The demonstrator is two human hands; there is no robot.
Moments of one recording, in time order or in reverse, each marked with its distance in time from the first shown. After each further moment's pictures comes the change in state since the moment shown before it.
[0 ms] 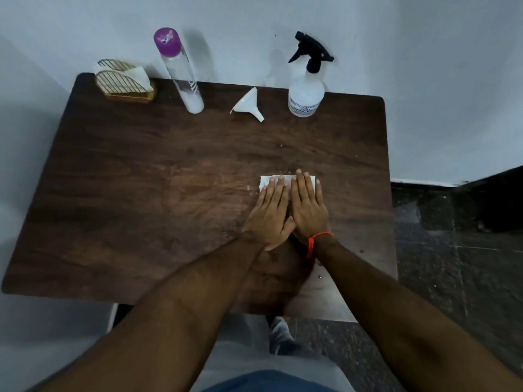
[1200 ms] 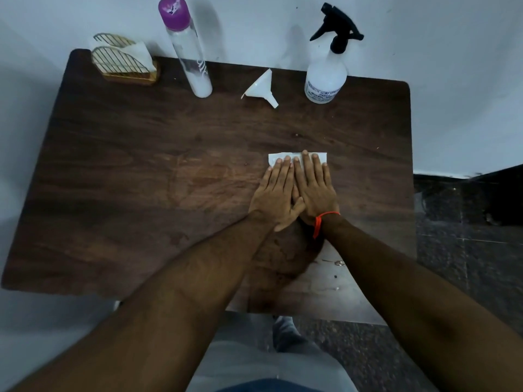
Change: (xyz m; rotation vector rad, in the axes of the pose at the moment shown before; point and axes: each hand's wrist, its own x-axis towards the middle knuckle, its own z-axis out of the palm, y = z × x) left_hand 0.026 -0.032 0.004 0.093 -0.038 -0.091; right_hand 0.042 -0.004 0.018 -0.051 0.007 -0.004
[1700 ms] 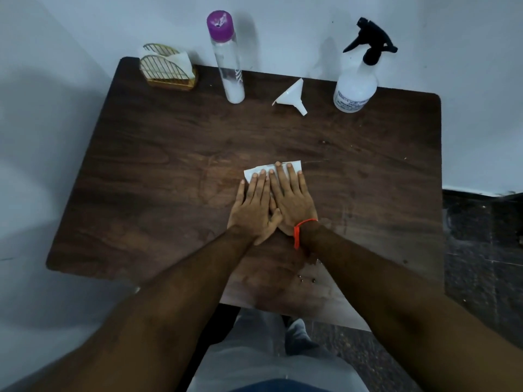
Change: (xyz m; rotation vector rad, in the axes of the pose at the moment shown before) left_hand -0.070 -0.072 -0.006 0.097 -0.023 -0.181; right_hand 0.014 -0.100 0.001 0.071 -0.025 -0.172
